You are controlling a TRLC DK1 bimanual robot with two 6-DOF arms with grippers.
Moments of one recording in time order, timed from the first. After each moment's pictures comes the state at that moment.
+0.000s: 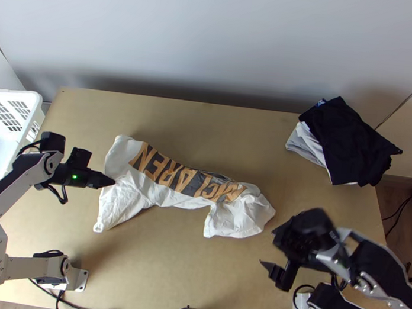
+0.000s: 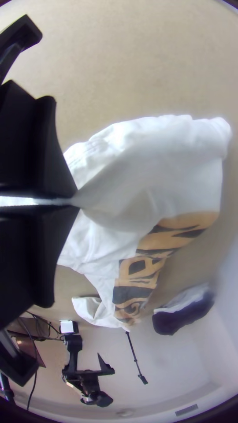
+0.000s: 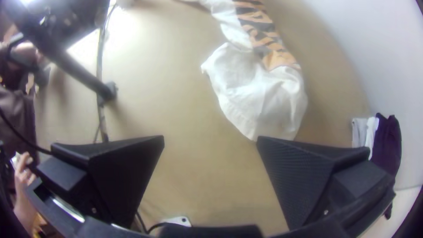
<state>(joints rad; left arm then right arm) 0.19 1.39 0.83 -0.71 0.67 0.28 0.93 0.85 0.98 -1.14 -0.10 -0.28</state>
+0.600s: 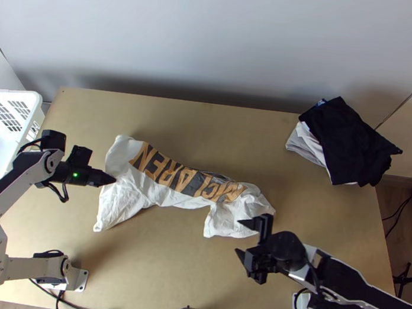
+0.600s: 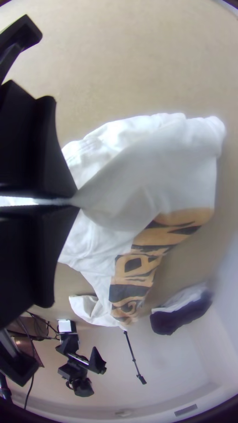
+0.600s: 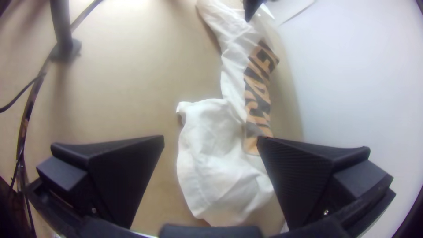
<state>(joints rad) 0.18 1.39 0.85 -0.71 0.67 0.26 1.15 0.84 0.62 -0.46 0.13 -0.77</state>
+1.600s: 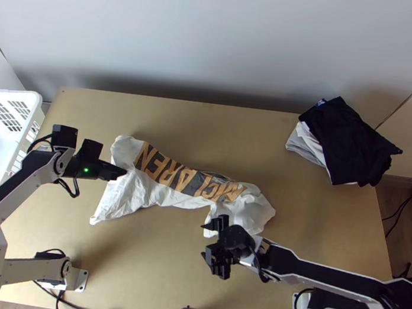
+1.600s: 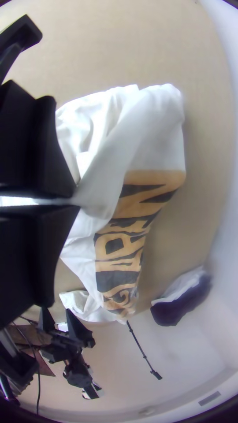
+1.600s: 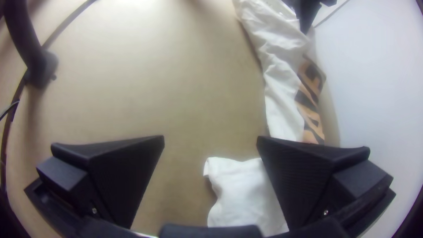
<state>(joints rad) 0.06 1.37 0.87 -0.56 0.66 0.18 1.19 1.36 0.60 0.05 0.01 -0.71</state>
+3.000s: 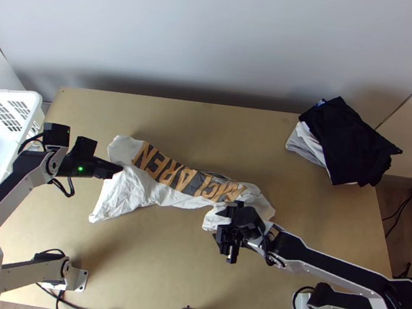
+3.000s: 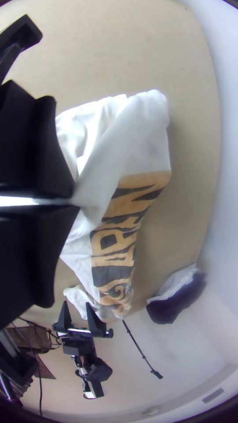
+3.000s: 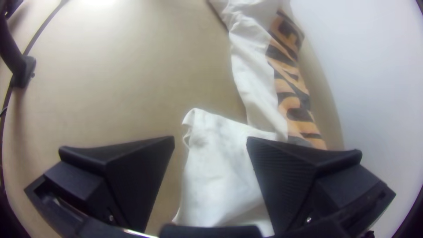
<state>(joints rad) 0.08 1.30 0.89 -0.60 0.66 0.19 1.02 1.35 0.61 -0.02 -0.01 -0.68</state>
